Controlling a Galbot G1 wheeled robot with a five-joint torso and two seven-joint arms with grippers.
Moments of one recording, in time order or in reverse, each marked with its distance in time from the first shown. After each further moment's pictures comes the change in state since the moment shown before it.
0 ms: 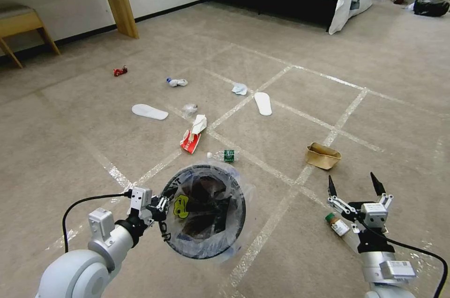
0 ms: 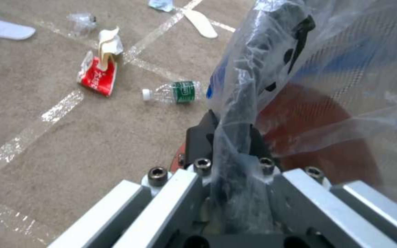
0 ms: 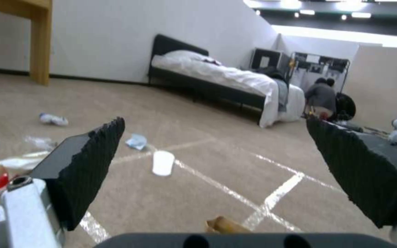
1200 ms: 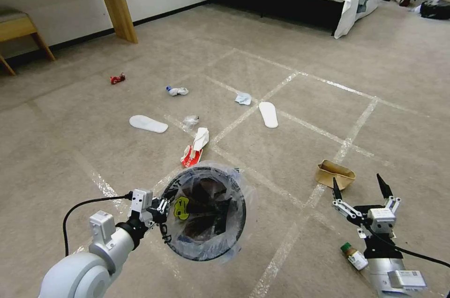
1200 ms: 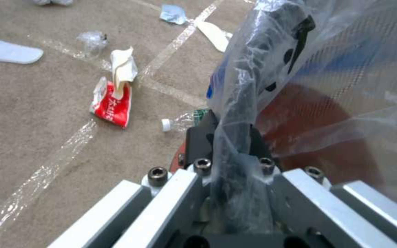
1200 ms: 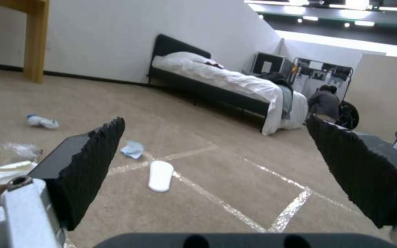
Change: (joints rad) left arm 0.017 -0.001 -0.005 -0.005 0.019 -0.017 0.009; right arm -0.044 -0.012 0.022 0.021 -0.014 0.018 0.006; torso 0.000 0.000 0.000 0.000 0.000
